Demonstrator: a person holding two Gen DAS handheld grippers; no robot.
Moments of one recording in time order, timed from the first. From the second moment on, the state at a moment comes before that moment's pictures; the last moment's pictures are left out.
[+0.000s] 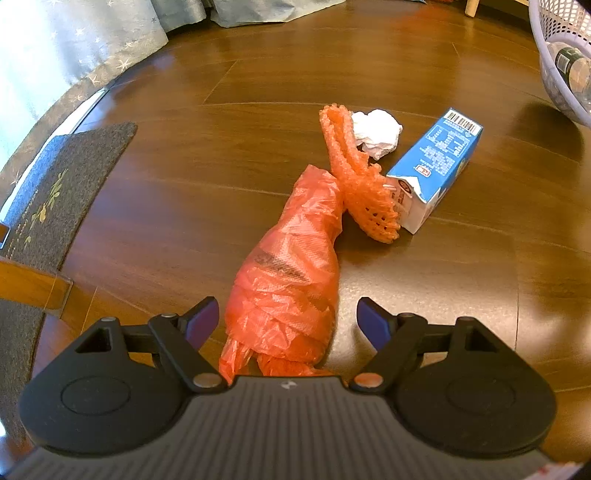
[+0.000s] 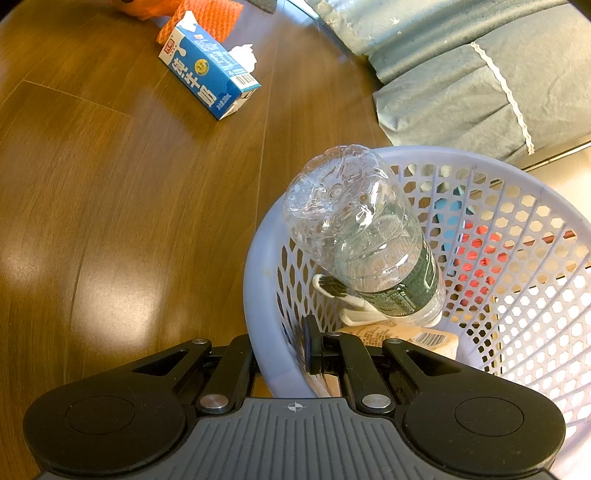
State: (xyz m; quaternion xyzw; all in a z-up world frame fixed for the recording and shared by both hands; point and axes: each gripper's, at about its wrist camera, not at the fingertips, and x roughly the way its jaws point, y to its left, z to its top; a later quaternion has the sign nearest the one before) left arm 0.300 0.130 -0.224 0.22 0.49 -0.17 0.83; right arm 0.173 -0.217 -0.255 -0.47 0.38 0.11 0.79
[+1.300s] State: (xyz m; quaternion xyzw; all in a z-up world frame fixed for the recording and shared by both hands) left arm 0.293 0.140 -0.198 0.19 0.47 -0.17 0.85; right arm 0.171 -0.218 -0.254 -0.46 0.38 0.11 0.79
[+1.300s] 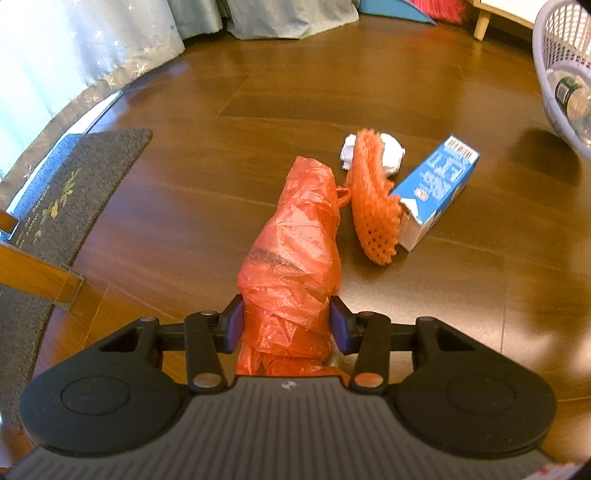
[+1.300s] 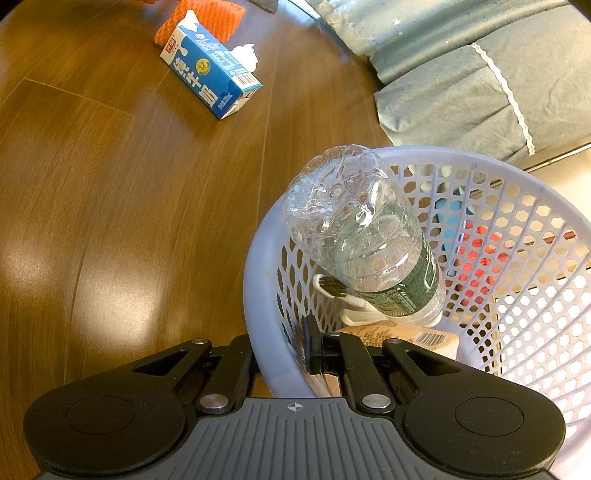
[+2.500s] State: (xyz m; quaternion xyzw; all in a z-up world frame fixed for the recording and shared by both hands) left arm 0.278 0.045 -0.113 0.16 0.39 -0.30 0.86; right arm 0.175 -0.218 -0.254 -0.46 0.38 0.11 0.80
